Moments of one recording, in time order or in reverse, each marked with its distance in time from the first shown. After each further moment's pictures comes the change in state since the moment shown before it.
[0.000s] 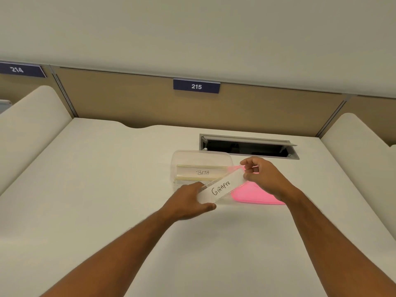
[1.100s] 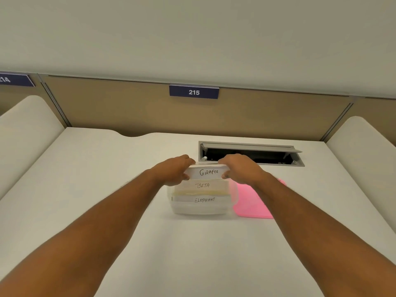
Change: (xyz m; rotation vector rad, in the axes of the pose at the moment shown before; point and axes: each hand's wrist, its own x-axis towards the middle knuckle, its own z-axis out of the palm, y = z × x) left_hand 0.130 -0.034 -0.089 0.490 -0.150 0.163; right_hand 0.106 -0.038 0.032 -0.826 -0.183 -0.298
